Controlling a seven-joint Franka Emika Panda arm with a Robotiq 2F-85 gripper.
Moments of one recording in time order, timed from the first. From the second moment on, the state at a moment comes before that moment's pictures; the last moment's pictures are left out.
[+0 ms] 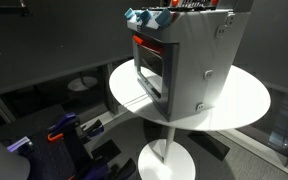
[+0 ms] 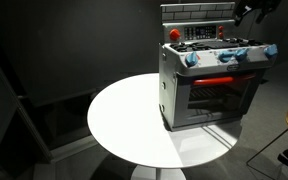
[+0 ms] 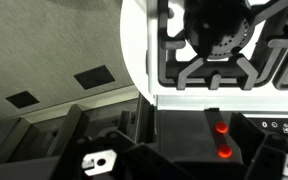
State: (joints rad) arm -0.21 -0.15 0.04 -2.08 -0.25 2.33 0.39
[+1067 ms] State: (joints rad) arm -0.10 0.08 -0.04 -1.84 -0.25 2.31 0.39
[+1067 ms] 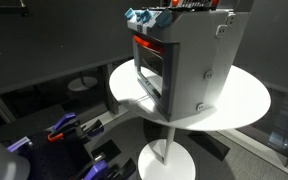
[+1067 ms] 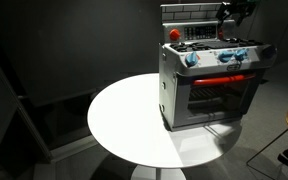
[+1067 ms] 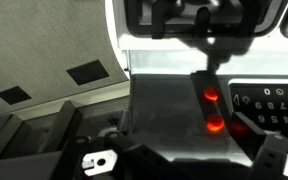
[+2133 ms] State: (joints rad) arm -0.07 0.05 -0.06 -1.85 -0.28 2.22 0.41
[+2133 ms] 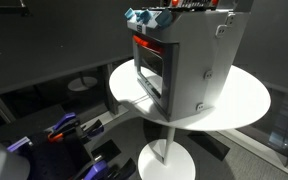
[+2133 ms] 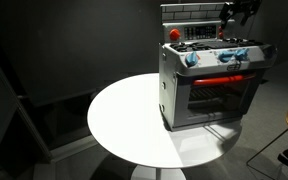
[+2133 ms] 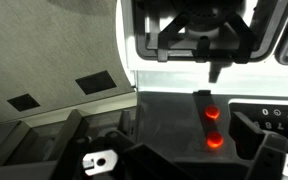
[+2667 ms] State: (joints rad) arm -0.07 0.03 -0.06 -1.86 -0.36 2.22 0.48
